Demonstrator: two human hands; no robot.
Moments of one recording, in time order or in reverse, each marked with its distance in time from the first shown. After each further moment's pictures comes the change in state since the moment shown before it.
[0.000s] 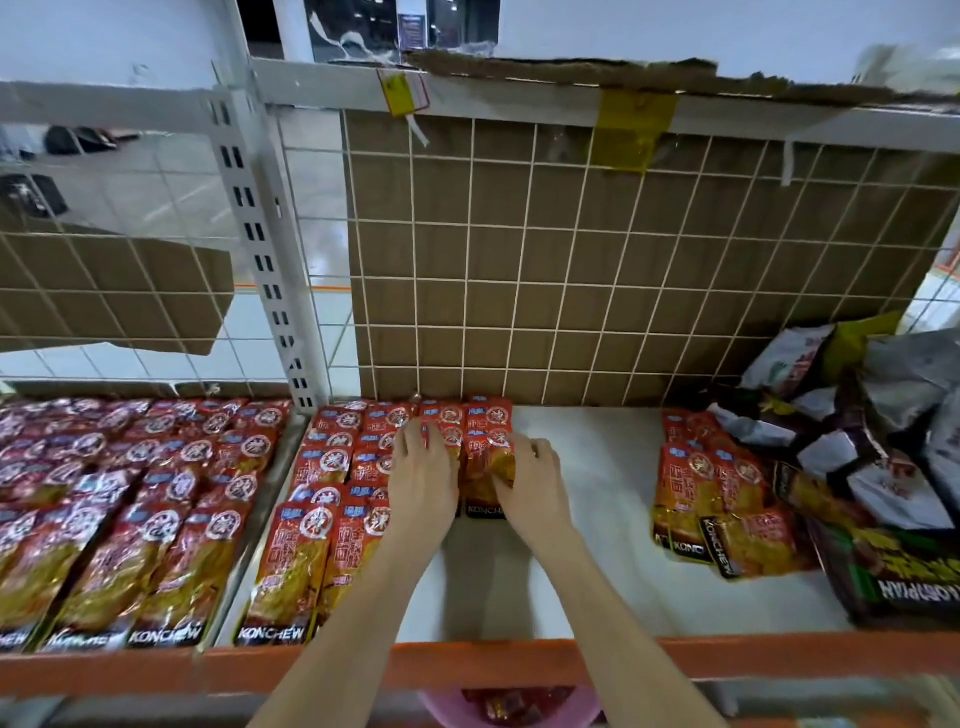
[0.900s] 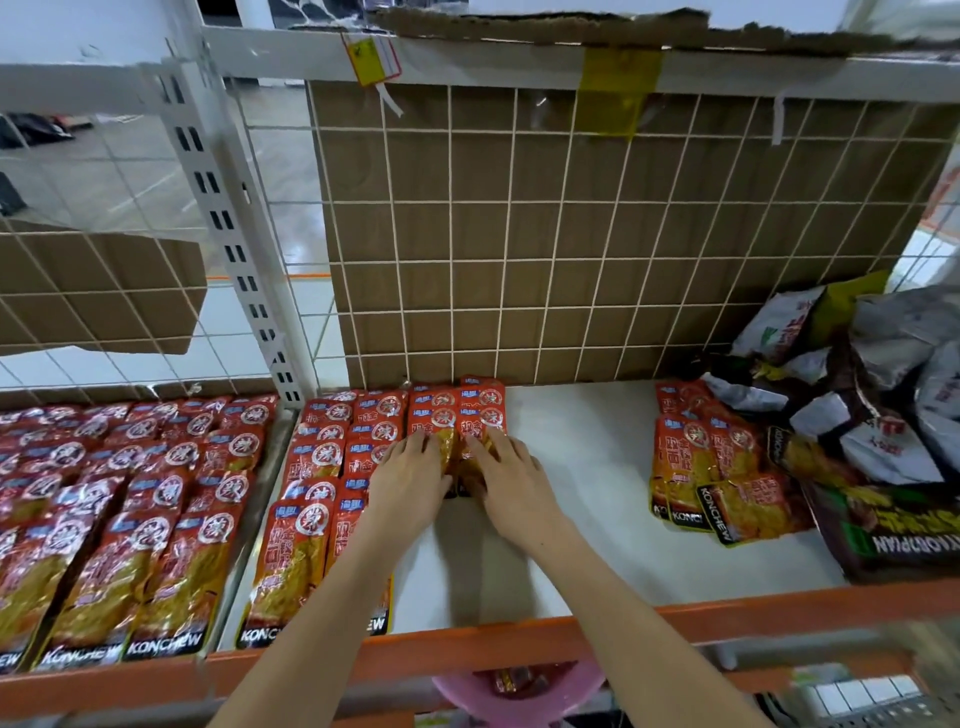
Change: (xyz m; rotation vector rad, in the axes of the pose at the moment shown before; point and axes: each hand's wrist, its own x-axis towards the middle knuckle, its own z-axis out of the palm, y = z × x) left_hand 0.001 -0.017 -0.014 0.216 -0.326 0.202; right_hand -0.010 -0.004 0.013 -0.279 -0.178 -0.202
